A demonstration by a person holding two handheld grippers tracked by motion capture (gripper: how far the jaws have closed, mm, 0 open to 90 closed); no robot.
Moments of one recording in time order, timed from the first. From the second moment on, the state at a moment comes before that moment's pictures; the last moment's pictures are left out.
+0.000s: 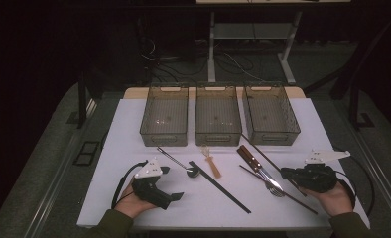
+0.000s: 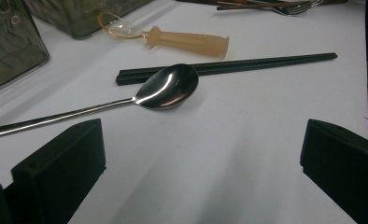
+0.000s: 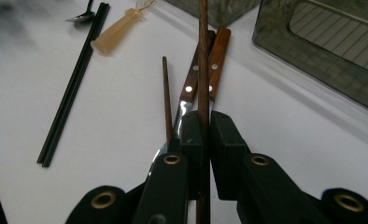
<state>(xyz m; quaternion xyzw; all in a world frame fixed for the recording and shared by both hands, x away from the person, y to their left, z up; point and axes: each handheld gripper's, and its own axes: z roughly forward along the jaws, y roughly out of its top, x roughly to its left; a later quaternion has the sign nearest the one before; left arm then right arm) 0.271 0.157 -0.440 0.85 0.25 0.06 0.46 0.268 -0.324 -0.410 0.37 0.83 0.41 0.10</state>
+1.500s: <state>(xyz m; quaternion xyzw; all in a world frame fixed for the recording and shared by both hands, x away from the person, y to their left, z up) 0.270 0.156 -0.440 0.84 0.26 0.05 0.47 0.313 -0.241 -0.384 0.35 0.81 0.46 0.10</state>
